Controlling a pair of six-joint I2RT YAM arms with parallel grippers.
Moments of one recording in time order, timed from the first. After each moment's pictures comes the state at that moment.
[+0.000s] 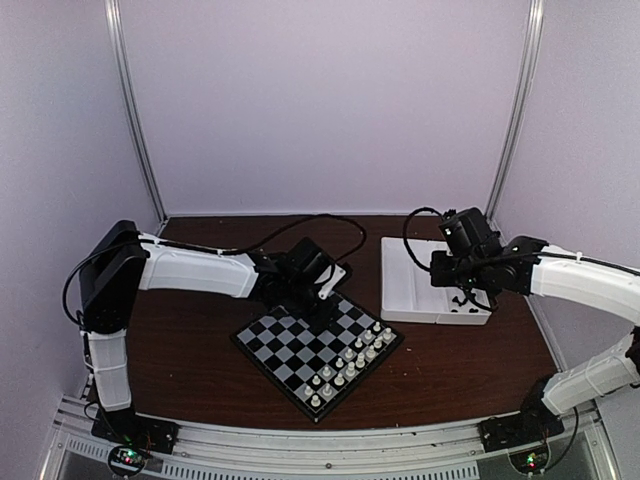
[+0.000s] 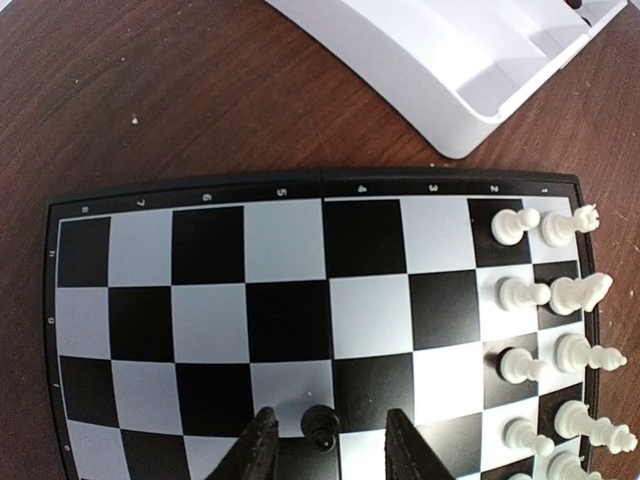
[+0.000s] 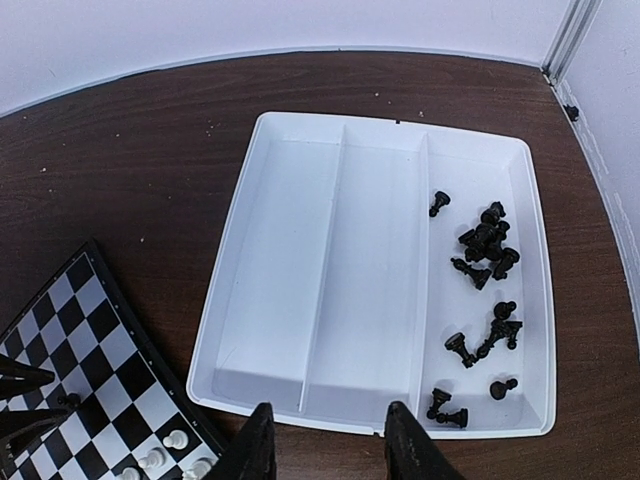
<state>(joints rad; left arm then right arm) -0.96 1.98 1.36 -0.33 0.00 -0.13 0.69 1.26 0.95 -0.49 0.47 0.53</state>
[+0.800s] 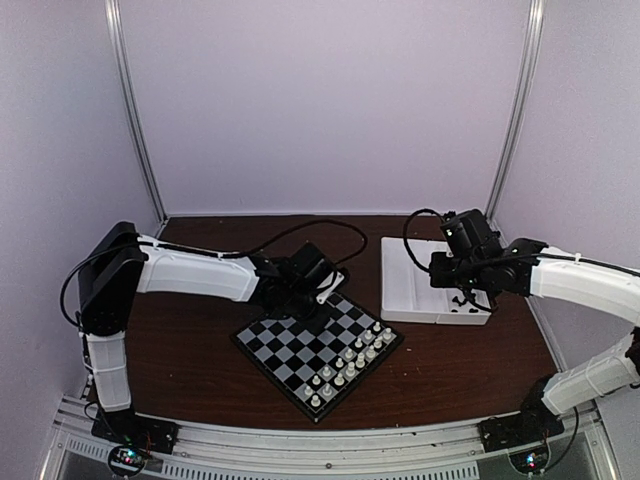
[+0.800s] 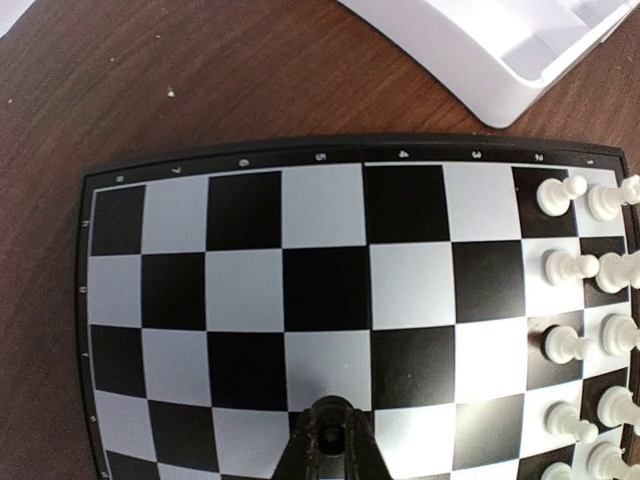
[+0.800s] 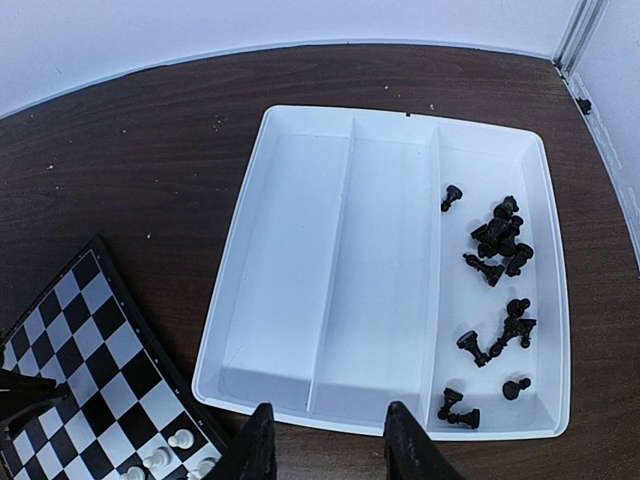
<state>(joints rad) -0.99 1.99 1.37 -0.37 -0.11 -0.12 0.68 1.26 0.93 -0.45 0.43 0.53</state>
